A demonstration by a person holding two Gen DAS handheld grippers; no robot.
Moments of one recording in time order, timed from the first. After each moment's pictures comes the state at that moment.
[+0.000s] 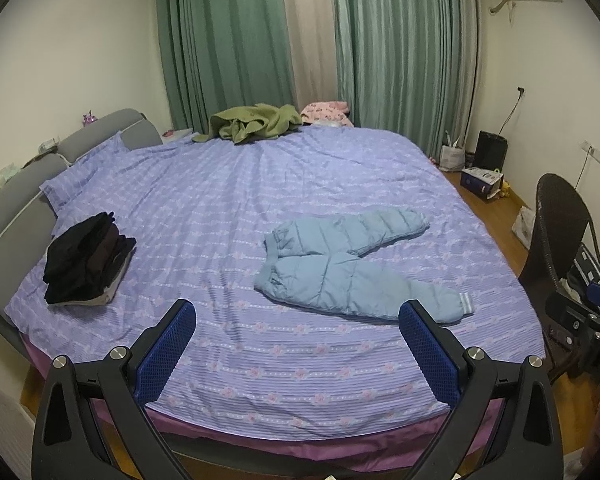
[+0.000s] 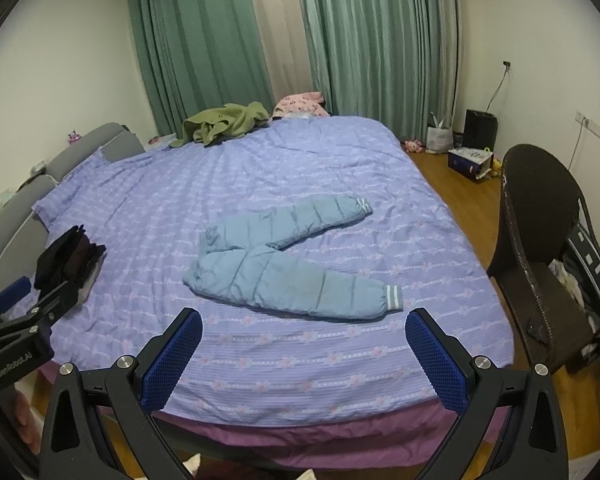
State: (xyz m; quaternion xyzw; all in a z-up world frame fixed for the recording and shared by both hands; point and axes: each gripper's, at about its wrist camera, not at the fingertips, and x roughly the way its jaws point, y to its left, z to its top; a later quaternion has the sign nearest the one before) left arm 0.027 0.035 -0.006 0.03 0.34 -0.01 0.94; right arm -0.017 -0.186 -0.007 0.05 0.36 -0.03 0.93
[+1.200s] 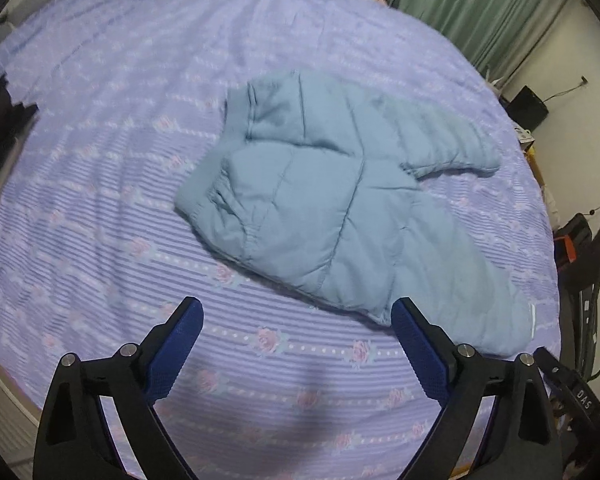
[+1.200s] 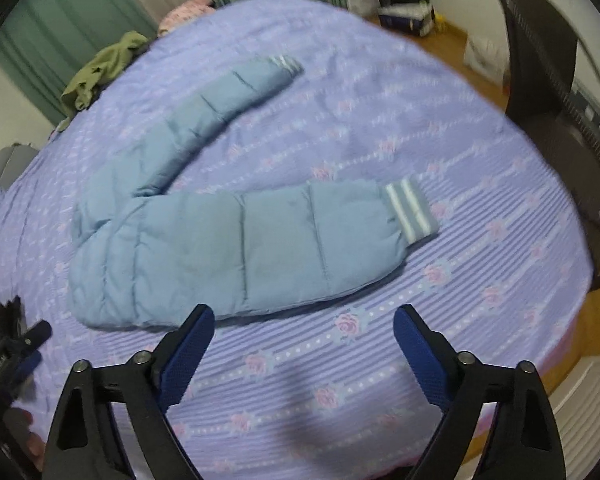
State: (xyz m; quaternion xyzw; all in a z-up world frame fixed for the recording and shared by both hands) left arm 0.290 0.044 -0.264 -0.09 0.56 -0.01 0.82; right arm 0.186 -0.274 -0.257 0.22 0.52 -0.14 0.81
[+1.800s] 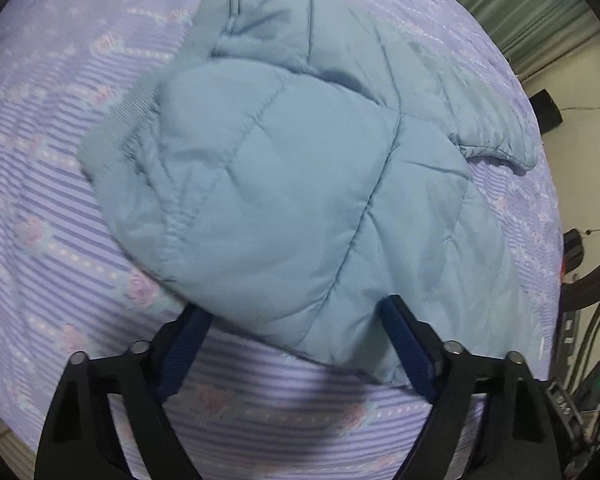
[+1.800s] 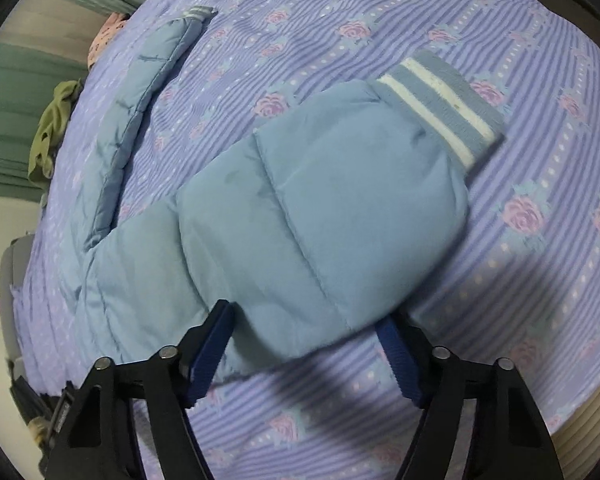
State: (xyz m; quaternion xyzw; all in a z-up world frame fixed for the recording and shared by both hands) left arm 0.348 0.030 -0.352 -0.16 0.63 -0.02 0.76; right arm 0.221 -0.300 -0.356 0.40 0.54 -0.17 0.72
